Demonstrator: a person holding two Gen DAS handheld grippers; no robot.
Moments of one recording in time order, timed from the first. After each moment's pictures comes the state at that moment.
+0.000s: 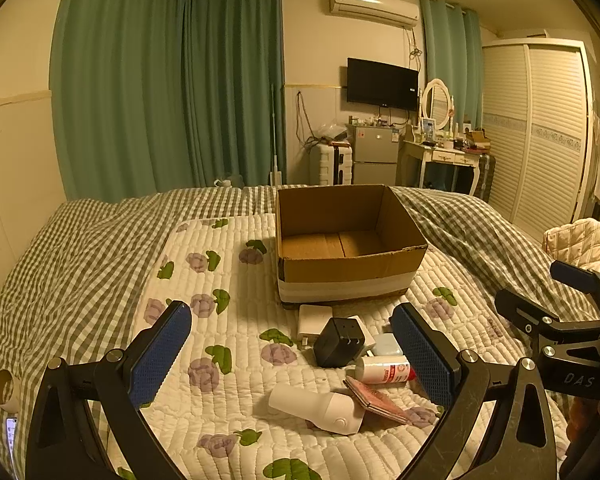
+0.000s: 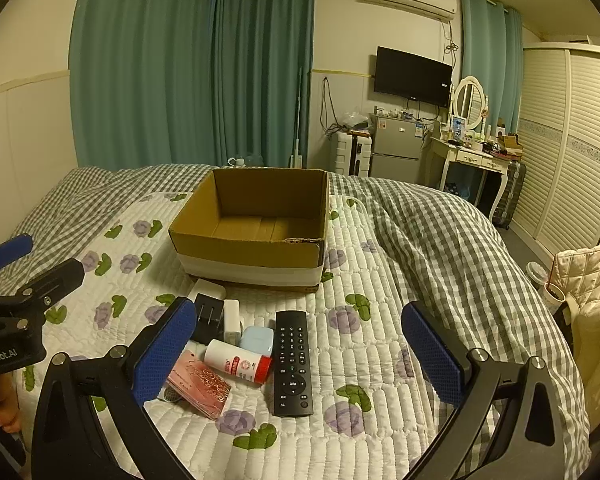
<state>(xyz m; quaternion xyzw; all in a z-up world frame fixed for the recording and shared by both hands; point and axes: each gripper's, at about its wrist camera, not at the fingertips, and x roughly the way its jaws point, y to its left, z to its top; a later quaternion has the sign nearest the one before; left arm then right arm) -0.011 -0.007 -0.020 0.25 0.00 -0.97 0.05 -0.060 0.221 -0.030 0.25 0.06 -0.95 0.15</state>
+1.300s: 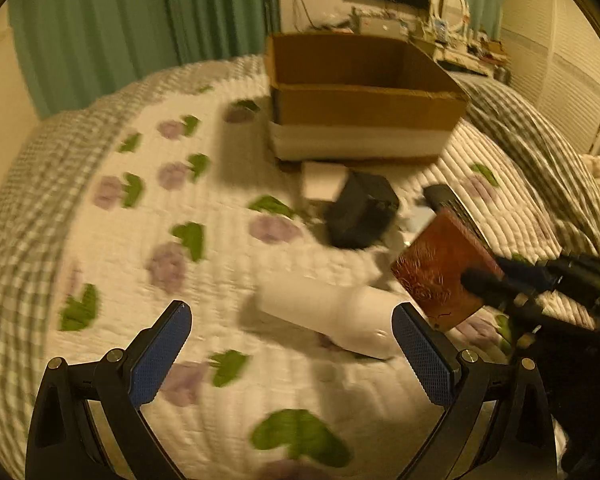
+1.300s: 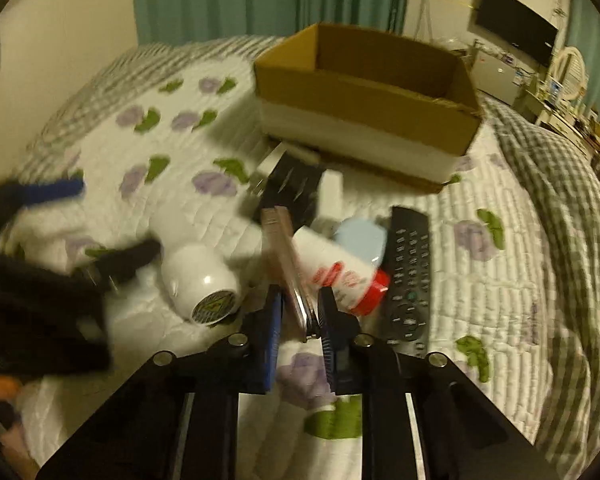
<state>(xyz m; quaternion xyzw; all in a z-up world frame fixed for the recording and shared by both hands) -0.056 -0.005 -0.127 0.45 0.00 -0.89 0.04 -0.088 0.148 -0.138 0.40 0.15 -0.86 0.28</state>
